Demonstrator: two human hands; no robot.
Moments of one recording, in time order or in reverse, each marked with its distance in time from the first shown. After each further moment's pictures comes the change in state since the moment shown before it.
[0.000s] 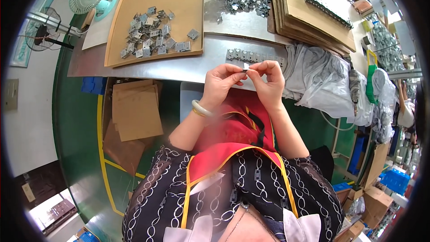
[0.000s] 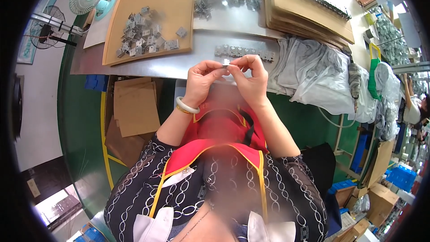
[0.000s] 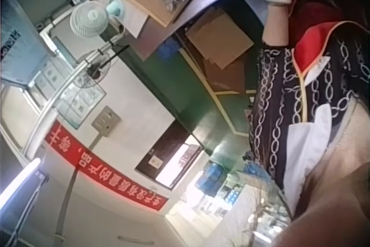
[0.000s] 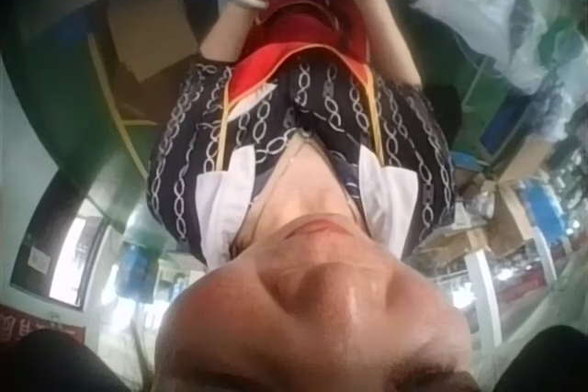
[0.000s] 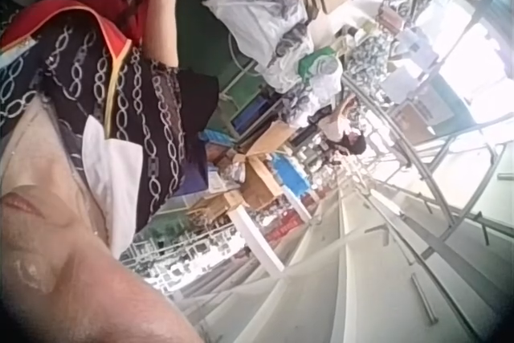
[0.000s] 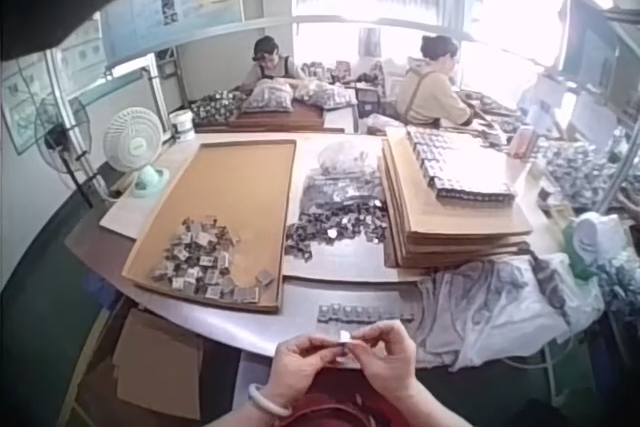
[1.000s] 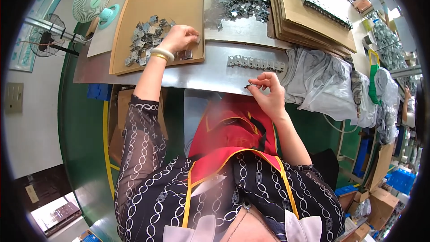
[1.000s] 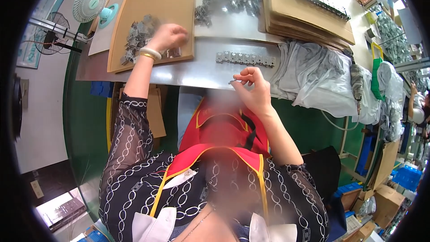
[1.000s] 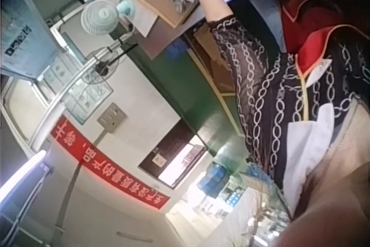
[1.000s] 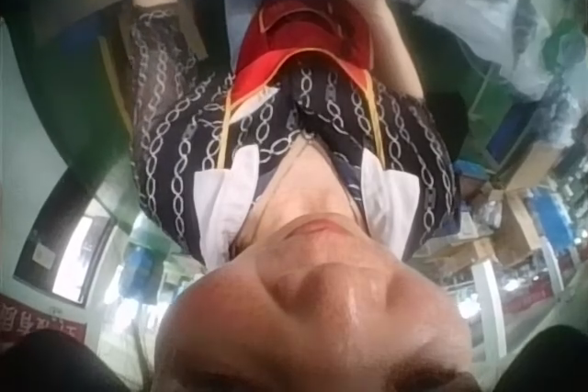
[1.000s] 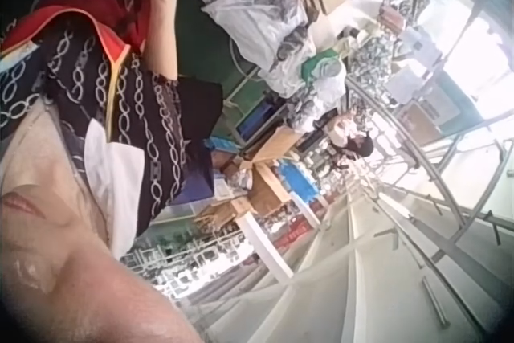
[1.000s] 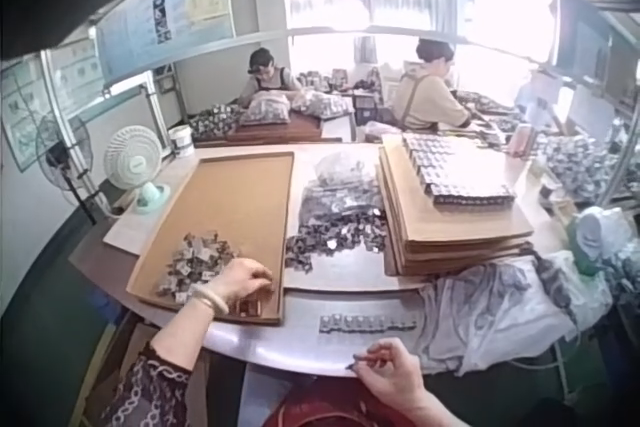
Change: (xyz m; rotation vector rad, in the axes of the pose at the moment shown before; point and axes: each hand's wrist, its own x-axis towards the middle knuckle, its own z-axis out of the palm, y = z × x) left_hand 0.158 0.102 -0.140 1.280 -0.225 -0.068; right_hand -0.012 -0.004 -0.018 -0.245 -0.095 0.083
